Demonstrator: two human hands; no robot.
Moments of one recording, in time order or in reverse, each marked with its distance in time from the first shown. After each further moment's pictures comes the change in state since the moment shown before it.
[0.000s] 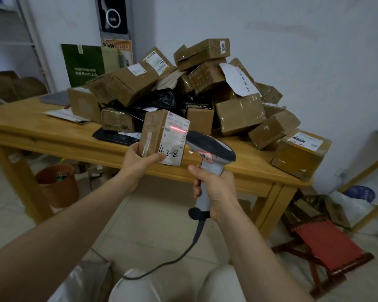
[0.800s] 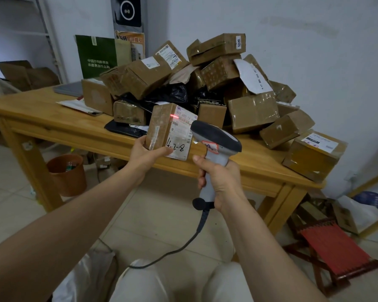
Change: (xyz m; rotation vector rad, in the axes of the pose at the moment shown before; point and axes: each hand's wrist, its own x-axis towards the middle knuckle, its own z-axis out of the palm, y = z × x) left_hand 0.016 -0.018 -0.005 -0.042 0.075 -0.006; right_hand 0.006 -0.001 0.016 -0.046 -0.033 -0.040
